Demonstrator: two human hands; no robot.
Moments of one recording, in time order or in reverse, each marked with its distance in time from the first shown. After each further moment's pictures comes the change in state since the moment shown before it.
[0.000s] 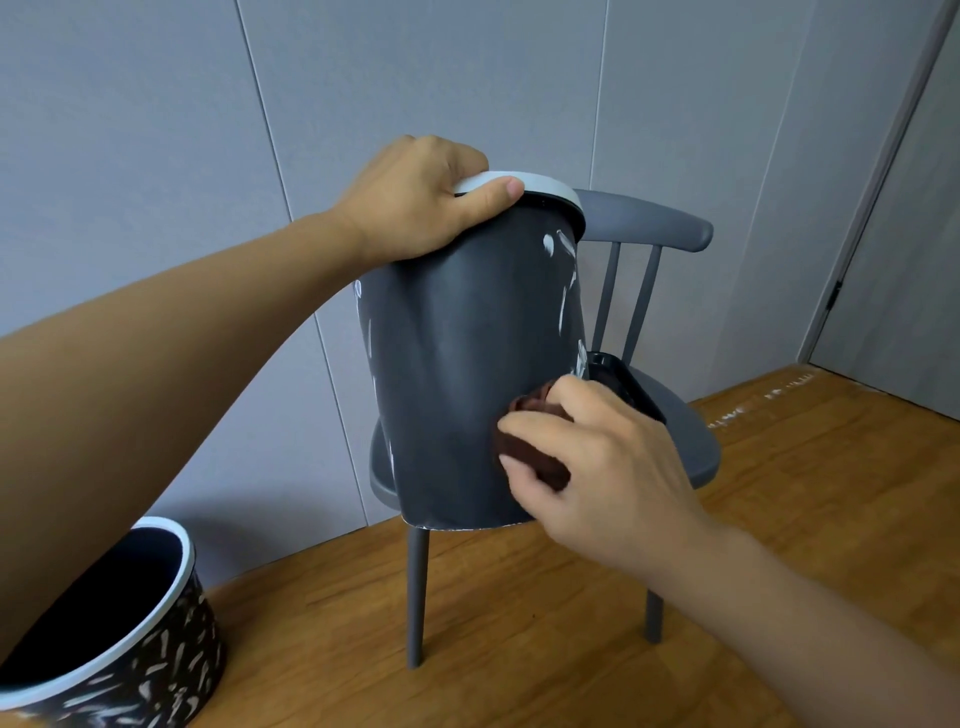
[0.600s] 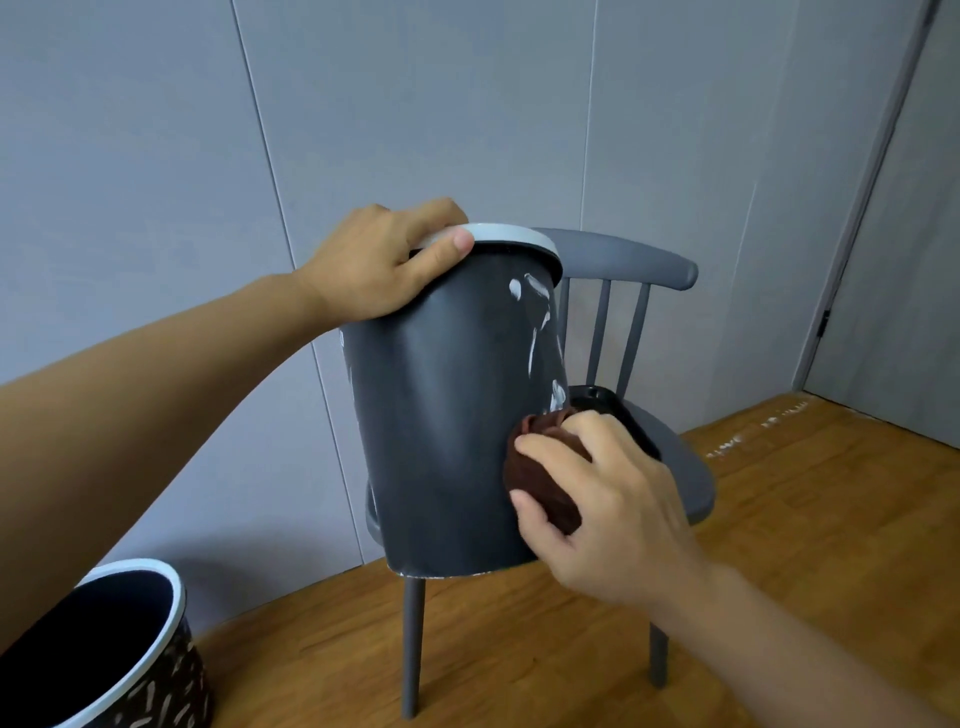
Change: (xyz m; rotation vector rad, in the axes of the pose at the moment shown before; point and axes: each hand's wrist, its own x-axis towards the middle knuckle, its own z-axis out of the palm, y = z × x) left_hand -0.019 -0.021 -0.011 0.039 0.016 0.118; right_hand -0.009 0.019 0.011 -0.049 0.107 0.017
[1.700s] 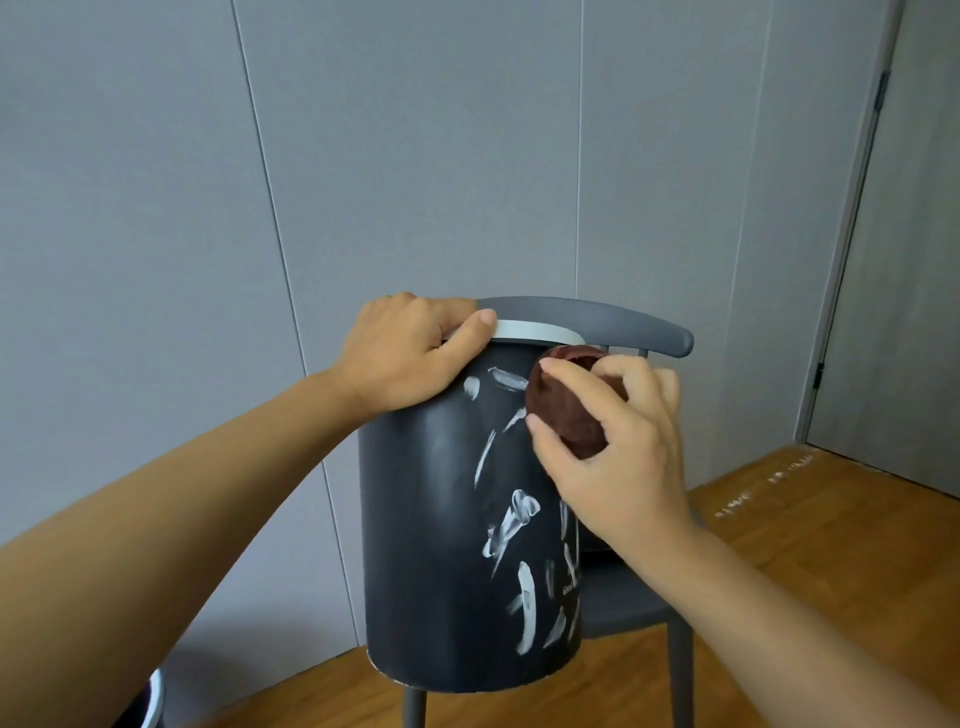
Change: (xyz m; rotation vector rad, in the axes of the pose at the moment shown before) left_hand 0.011 0.014 0.013 0.038 0.113 -0.018; right_hand 0.090 0.024 0.004 0.038 0.413 0.221
